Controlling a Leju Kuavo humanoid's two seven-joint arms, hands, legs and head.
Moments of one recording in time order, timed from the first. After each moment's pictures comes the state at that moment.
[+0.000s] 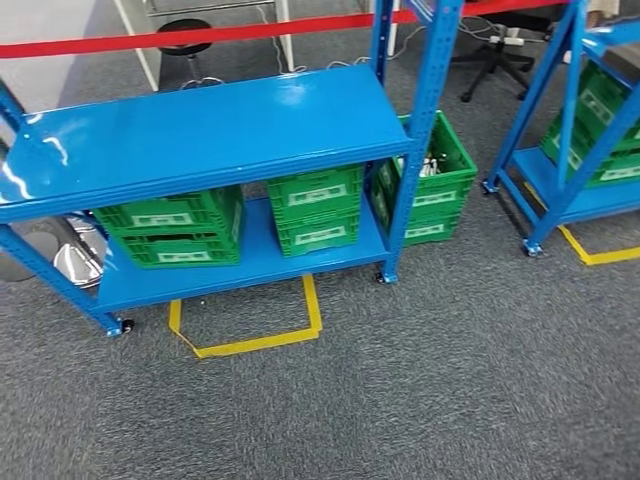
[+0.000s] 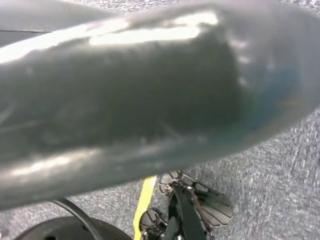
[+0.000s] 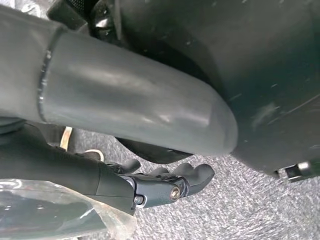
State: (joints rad) left arm -0.06 -0.20 1.45 -0.28 -1.05 0.21 -0.31; right arm -0.02 0.14 -0.15 -0.18 1.17 -0.10 -0.04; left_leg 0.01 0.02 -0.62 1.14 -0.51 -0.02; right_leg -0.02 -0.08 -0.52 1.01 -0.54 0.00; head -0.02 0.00
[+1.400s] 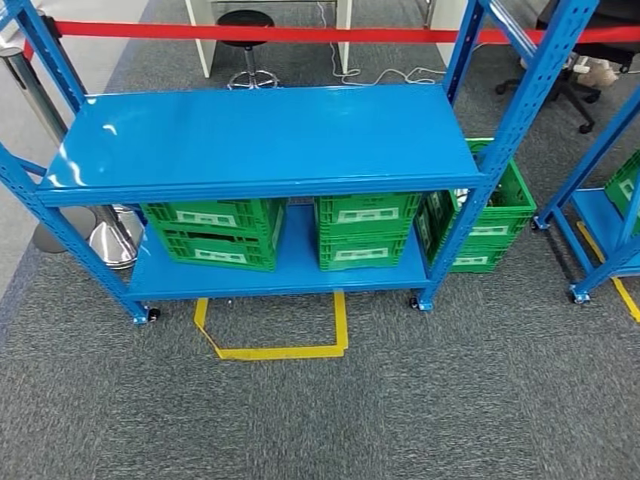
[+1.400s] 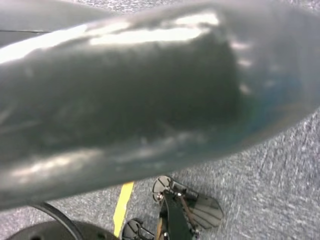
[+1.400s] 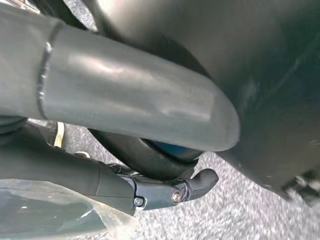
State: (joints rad) left arm -0.07 -0.19 1.39 -0.24 -1.05 0.25 -0.35; right arm -0.04 0.15 -0.22 -0.18 1.06 0.01 -0.04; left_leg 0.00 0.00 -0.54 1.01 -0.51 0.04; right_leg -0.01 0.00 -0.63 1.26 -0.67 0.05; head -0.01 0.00
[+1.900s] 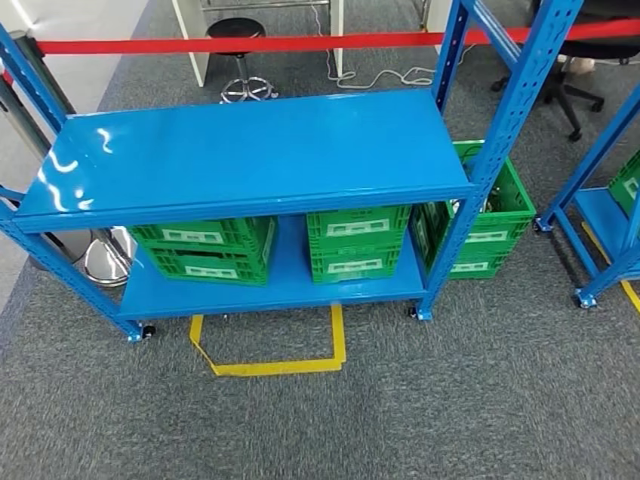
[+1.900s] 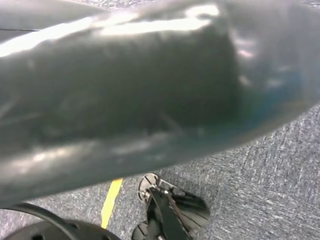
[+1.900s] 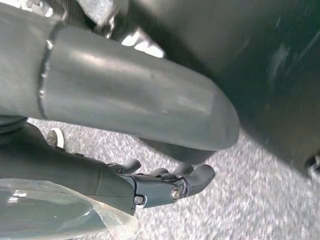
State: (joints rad) left arm -0.07 -0.20 1.40 -0.24 -1.04 0.30 -0.35; right arm -0.03 0.15 -0.28 -0.17 1.01 -0.01 -0.01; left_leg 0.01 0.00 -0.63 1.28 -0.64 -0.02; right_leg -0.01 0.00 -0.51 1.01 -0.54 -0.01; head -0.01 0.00
